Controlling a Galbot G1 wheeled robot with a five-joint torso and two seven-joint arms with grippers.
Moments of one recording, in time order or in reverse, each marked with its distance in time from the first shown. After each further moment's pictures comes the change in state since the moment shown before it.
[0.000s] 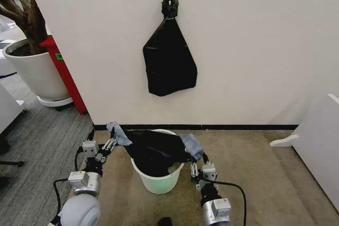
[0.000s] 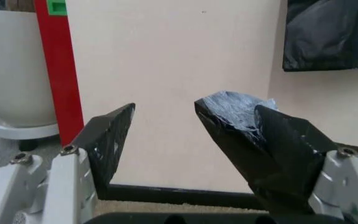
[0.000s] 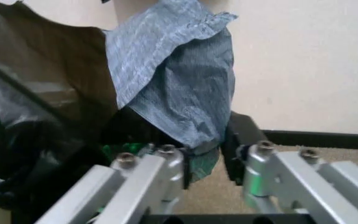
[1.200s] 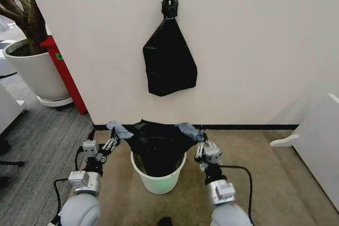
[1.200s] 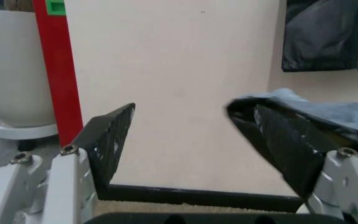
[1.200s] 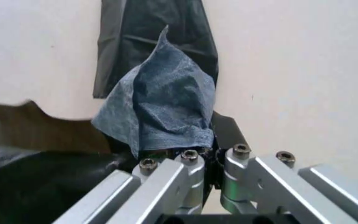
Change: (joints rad) left arm -0.001 0.001 0.001 -0.002 -0.002 0.002 0.002; right arm 0.139 -0.019 0.121 0.010 -0.127 0.090 -0.113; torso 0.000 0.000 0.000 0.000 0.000
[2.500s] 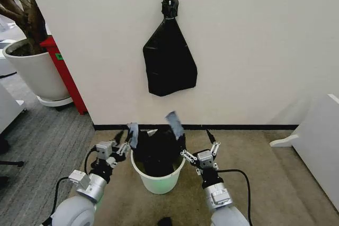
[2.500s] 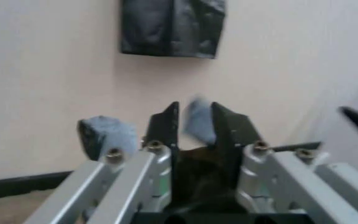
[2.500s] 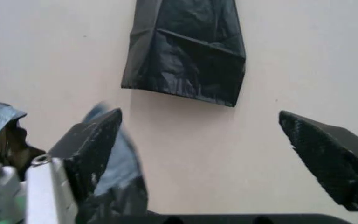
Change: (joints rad) left arm 0.040 0.208 0.041 -0.142 -0.349 -0.009 0.415; right arm -0.029 0.009 -0.021 -0.032 -0.090 0.040 -0.045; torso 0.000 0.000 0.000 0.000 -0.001
